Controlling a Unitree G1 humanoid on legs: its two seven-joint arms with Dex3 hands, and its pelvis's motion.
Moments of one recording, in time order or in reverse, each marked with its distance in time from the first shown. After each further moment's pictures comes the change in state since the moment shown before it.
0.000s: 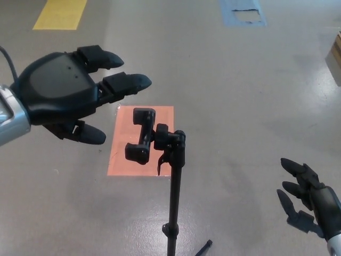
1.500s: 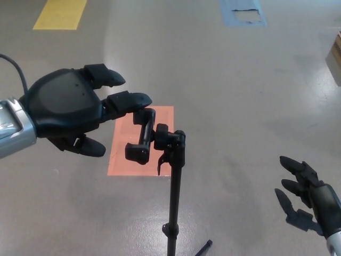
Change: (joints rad) left_arm 0.001 -0.009 -0.065 0.034 0.080 -0.001 0.063; right_arm -0.010 -0.001 0.003 0.002 -0.003 0.000 0.000
